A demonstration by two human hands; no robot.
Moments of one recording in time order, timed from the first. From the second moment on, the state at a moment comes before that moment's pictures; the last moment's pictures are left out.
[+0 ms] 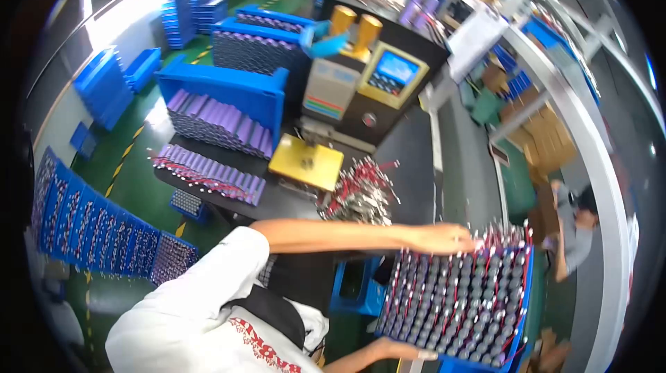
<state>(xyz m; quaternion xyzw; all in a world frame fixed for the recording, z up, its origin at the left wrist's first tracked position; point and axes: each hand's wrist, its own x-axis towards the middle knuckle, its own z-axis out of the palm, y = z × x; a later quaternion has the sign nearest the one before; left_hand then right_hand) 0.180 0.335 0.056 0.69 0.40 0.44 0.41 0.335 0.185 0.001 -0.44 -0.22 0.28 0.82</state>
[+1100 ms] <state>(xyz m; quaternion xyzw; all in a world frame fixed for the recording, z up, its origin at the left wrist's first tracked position) 0.090 -0.019 0.100 0.38 0.58 0.72 -0.06 0.181 0.159 -0.017 -0.20 -0.56 0.69 0.42</state>
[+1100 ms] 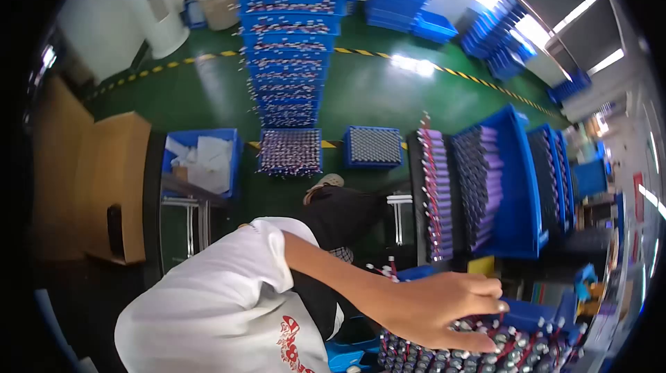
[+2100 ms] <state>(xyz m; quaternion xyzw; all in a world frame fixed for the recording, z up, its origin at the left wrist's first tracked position) 0.150 -0.351 -0.183 -0.59 0.28 0.68 -0.34 -0.144 -0.332 -0.239 0.33 -0.76 0.36 -0.42</state>
